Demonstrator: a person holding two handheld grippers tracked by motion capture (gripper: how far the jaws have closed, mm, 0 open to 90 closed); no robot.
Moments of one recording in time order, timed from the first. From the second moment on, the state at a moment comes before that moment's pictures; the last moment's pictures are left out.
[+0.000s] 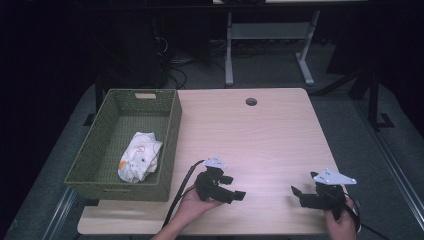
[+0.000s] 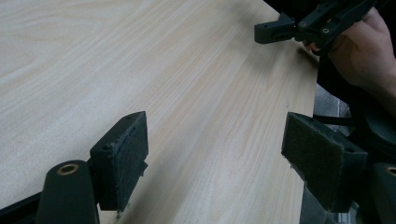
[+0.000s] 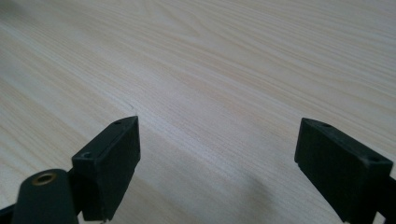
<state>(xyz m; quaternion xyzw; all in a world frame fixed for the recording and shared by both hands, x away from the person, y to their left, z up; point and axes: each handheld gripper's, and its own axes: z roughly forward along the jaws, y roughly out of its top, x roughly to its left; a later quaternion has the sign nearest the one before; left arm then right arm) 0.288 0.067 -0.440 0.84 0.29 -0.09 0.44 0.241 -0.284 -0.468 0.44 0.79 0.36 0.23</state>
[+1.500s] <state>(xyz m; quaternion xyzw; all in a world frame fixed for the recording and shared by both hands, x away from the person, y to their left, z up) 0.356 0.138 -0.308 0.86 0.27 -0.10 0.42 0.241 -0.285 -0.461 0.45 0.78 0.38 0.23</state>
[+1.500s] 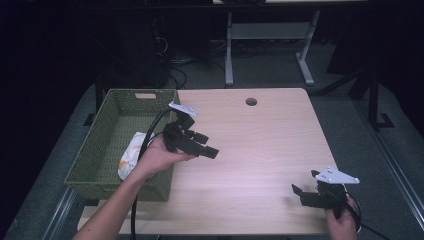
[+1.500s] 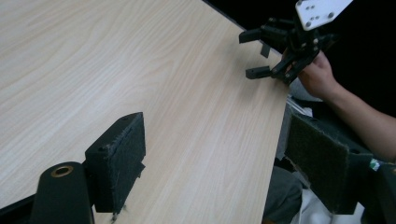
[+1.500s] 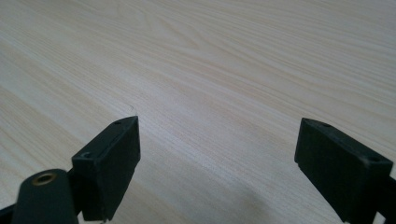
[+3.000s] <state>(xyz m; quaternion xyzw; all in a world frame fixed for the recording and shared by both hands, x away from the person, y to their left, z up) 0.379 0.293 -0.313 0.83 0.40 -0.06 0.39 0.241 -0.284 -0.461 0.44 0.78 0.38 0.23</state>
